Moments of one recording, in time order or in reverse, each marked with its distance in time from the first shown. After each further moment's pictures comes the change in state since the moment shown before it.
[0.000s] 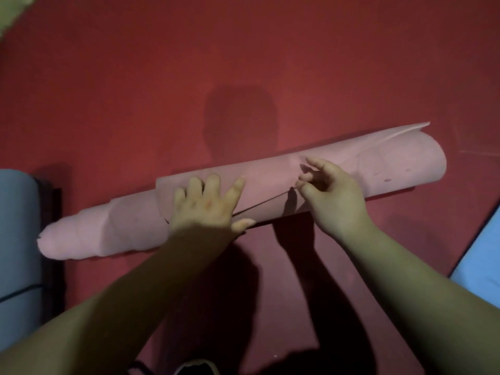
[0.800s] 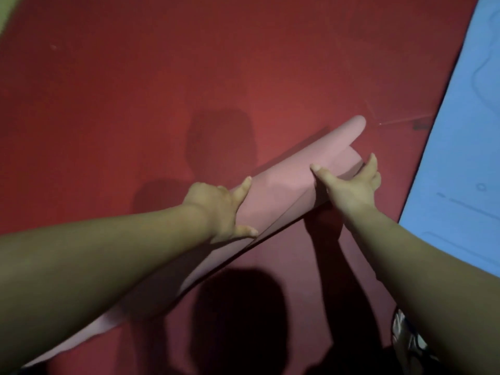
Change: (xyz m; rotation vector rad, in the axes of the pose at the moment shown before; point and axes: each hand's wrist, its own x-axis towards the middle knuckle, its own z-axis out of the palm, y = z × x) left_hand 0.134 0.096 -0.043 0.189 -0.707 0.439; right_hand 0.020 0.078 -0.135 0.101 0.488 0.384
